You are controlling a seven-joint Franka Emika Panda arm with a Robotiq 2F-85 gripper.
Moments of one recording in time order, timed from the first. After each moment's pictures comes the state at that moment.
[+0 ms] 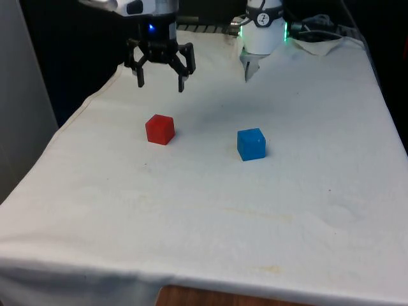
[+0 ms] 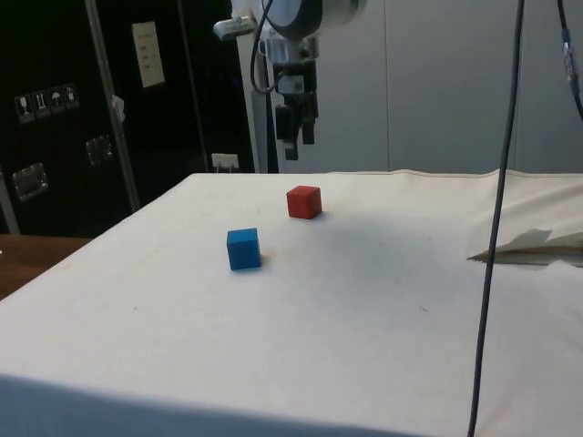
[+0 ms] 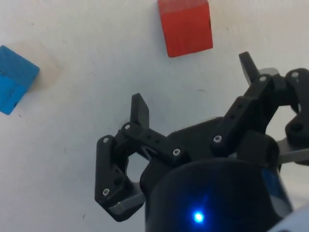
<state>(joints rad) 0.06 0.31 -0.40 -2.14 0.10 2.48 -0.37</state>
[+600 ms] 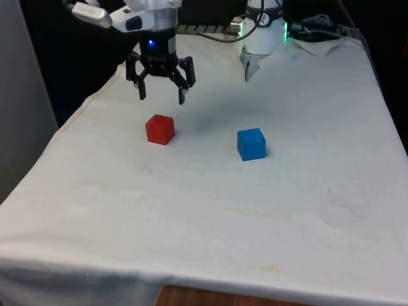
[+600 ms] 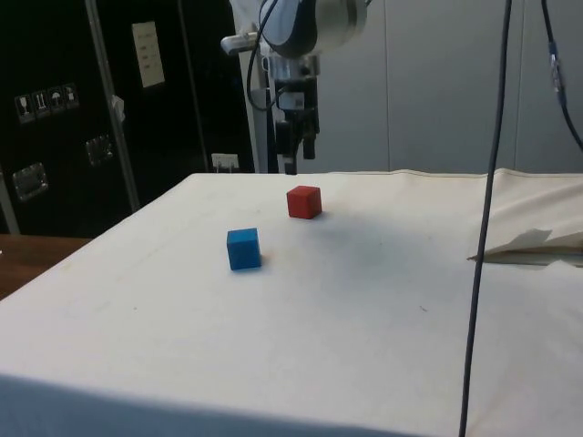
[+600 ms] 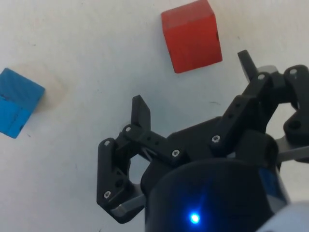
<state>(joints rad) 0.06 0.37 -0.40 -2.13 0.20 2.54 -0.41</state>
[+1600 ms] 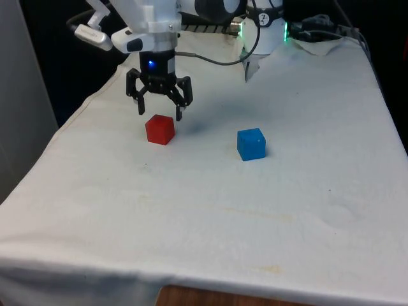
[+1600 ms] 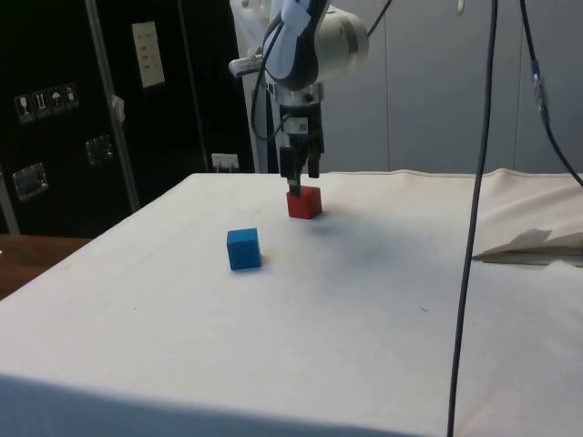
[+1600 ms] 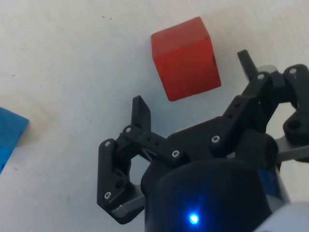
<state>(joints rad) 0.05 0.47 -0.40 -2.13 0.25 2.64 -0.42</state>
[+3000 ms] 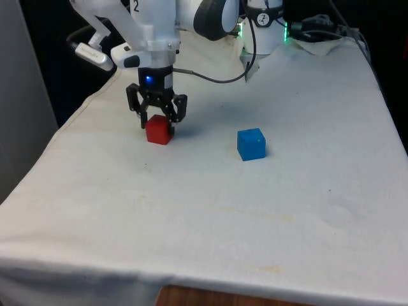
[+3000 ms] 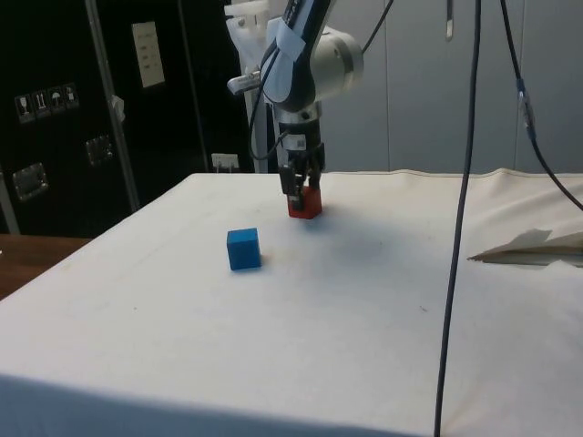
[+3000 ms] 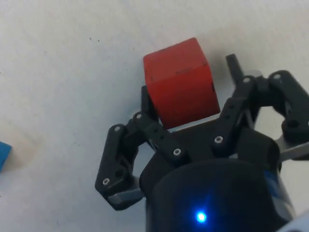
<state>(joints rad) 0.05 0.57 -0.40 -2.08 0.25 2.66 -0.34</state>
